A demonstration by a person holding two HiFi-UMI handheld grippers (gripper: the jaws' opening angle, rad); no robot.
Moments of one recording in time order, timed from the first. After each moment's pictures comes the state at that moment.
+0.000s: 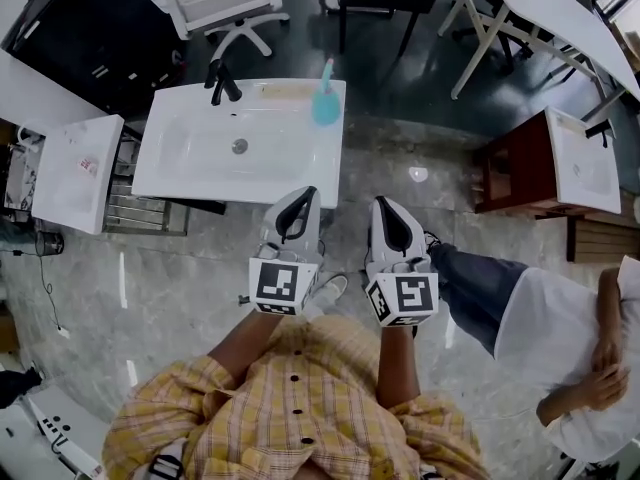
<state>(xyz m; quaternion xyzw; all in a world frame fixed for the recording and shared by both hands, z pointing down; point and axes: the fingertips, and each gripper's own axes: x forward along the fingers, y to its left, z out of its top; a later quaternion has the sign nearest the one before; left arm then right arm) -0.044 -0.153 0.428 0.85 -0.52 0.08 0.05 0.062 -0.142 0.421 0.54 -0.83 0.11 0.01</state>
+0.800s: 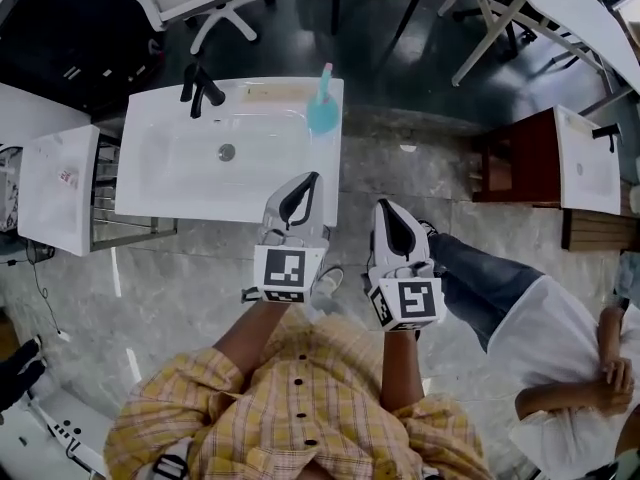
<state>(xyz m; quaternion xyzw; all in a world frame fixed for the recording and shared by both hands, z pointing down) -0.050 -0.258 0.478 0.84 -0.52 0.10 0.10 0.056 -0.216 0.461 0.55 -0.82 0.14 0.06</state>
